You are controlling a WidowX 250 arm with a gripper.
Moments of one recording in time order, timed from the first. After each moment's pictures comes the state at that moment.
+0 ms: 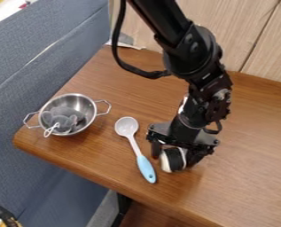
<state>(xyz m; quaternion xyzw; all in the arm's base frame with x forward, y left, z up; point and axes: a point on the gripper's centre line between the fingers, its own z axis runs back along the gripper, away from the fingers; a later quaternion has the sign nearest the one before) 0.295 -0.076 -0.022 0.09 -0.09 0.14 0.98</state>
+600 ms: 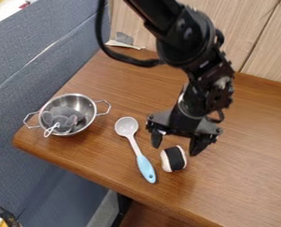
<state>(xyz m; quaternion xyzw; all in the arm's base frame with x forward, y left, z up) 0.299 -0.074 0.012 0.08 -0.13 0.15 0.98</state>
